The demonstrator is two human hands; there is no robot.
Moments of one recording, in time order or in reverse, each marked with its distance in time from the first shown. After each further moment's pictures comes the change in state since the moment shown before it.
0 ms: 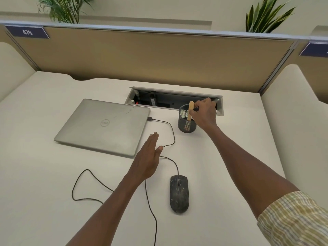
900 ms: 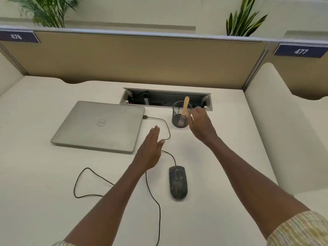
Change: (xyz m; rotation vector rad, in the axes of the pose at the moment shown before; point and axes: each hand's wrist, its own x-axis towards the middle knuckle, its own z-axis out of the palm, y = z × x) left_hand 0.002 0.013 -0.001 0.009 -0.041 0.087; right_hand -0.083 -0.002 -0.028 -0.058 -0.011 -0.261
